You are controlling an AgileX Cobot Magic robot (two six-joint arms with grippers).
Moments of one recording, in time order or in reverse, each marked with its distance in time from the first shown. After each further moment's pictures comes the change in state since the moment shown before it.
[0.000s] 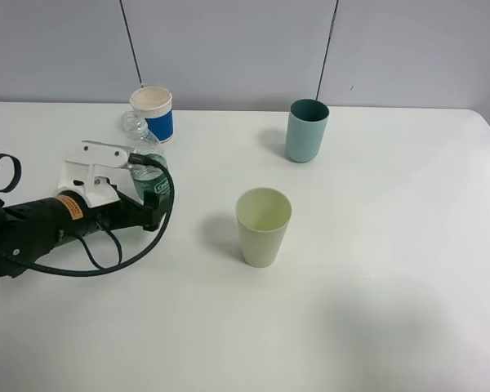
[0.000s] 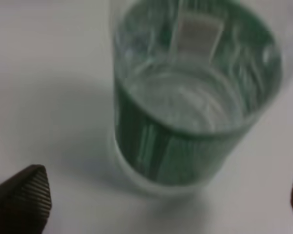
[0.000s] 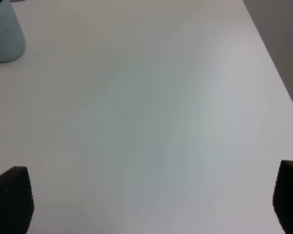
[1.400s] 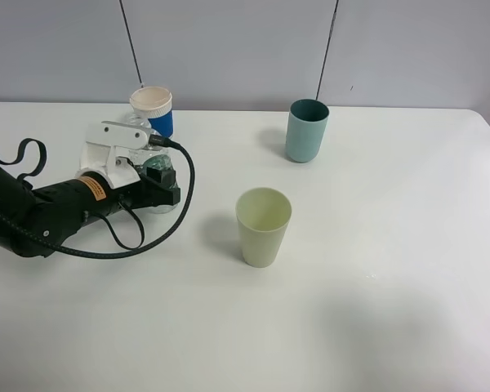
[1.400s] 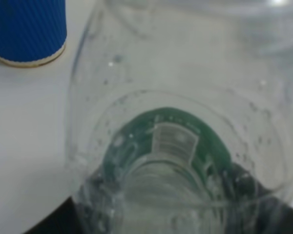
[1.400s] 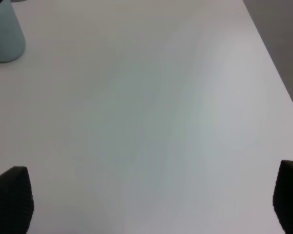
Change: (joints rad) left arm -0.044 0.033 -0.103 -0.024 -0.022 0.028; right arm 0.000 0.000 0.000 0.000 0.000 0.000
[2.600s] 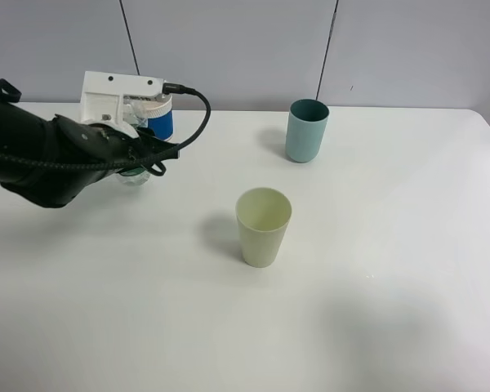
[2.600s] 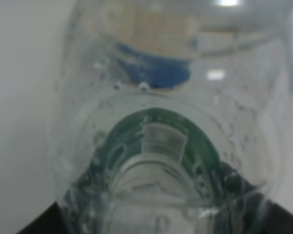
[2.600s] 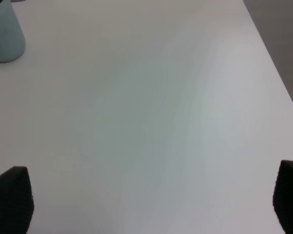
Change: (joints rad) left arm -0.182 -0.146 -0.262 -1.229 0.217 1.000; right arm 0.000 0.000 0.000 0.000 0.000 0.000
